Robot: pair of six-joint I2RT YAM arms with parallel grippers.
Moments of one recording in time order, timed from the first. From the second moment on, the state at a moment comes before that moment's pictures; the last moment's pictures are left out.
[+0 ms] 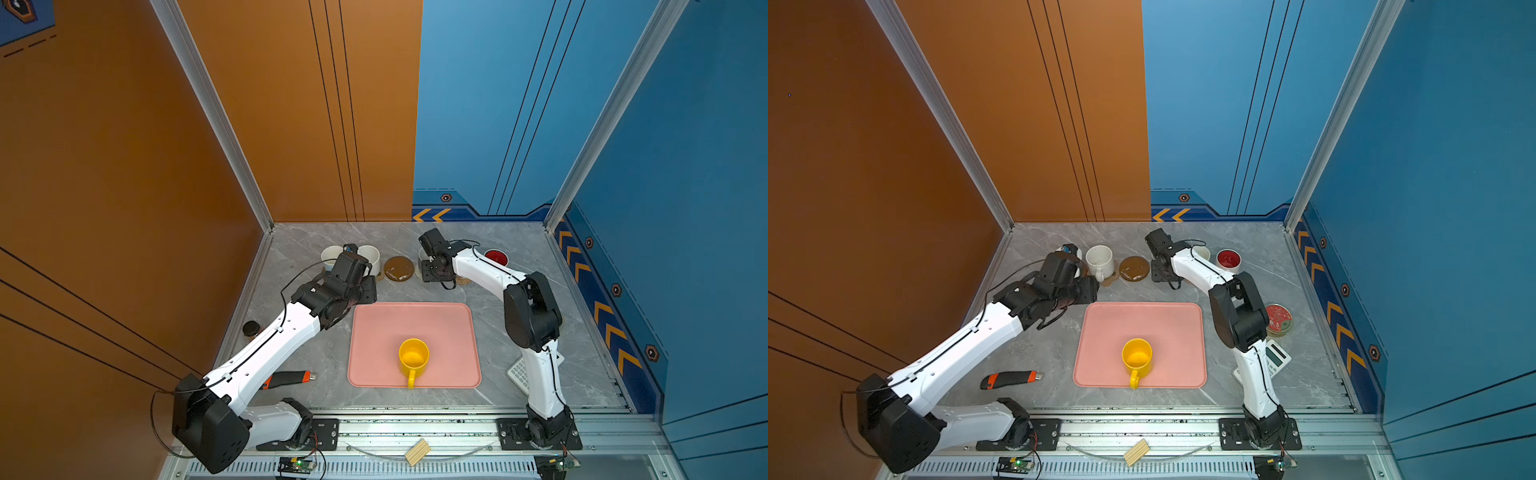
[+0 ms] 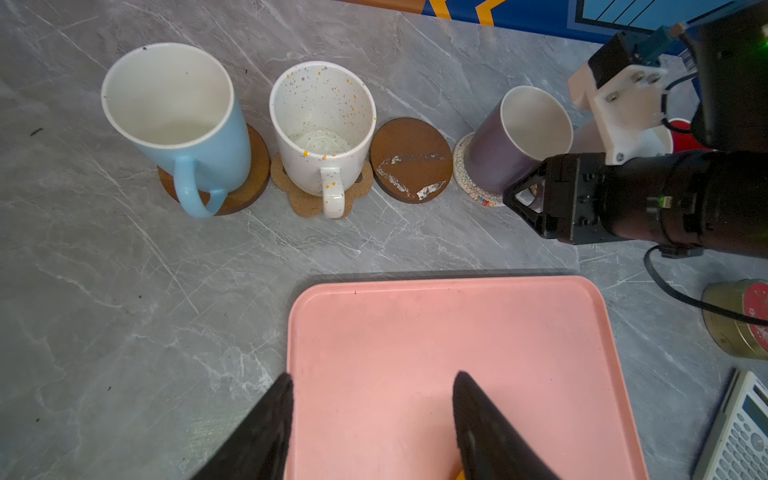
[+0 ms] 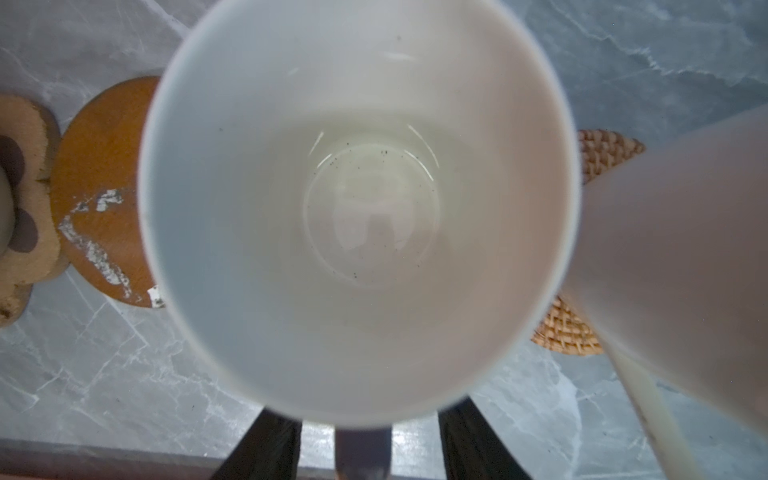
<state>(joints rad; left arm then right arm) -0.54 1.25 1.11 -0.66 -0.18 -0.51 0.53 2.12 1.73 -0.74 0.18 0.45</state>
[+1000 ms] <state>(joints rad) -1.08 1.05 1.00 -0.85 -0.14 -0.50 0.62 1.49 1.20 -0.72 0.34 0.55</state>
